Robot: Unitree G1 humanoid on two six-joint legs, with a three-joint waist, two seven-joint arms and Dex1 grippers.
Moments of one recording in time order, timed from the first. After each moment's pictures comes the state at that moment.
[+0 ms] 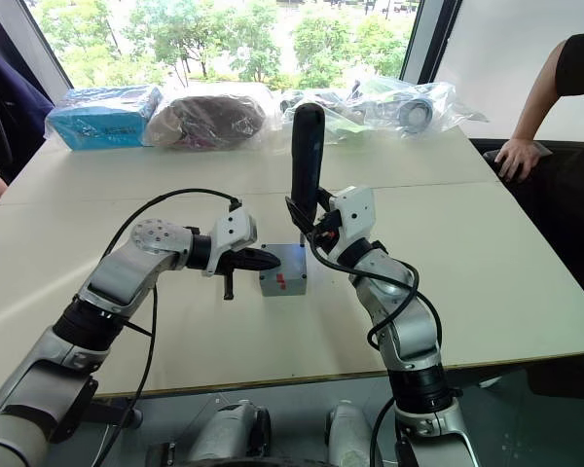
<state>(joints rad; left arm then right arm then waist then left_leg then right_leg) -0.63 0.55 -0.34 -0.02 -0.18 0.51 -1.08 -0.31 -0.16 0.10 -0.27 0.25 0.33 0.37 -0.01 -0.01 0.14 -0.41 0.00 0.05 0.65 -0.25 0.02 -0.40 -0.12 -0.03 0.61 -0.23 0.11</state>
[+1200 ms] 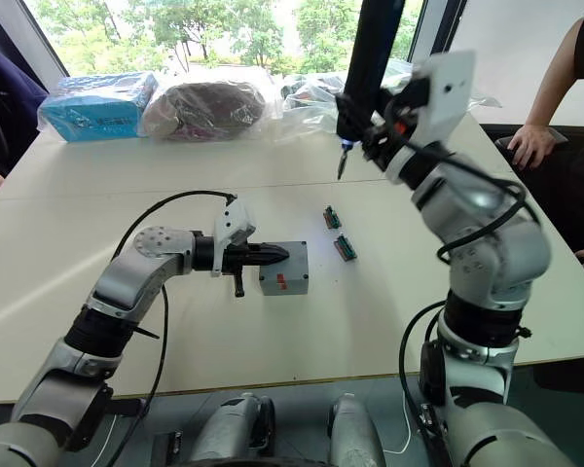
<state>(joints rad) -0.56 0.42 -0.21 -0.02 -0.29 0.57 -0.98 -0.83 -0.39 -0.36 -0.43 0.71 1.10 0.20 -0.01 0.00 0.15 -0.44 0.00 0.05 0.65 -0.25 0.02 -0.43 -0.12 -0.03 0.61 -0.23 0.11</state>
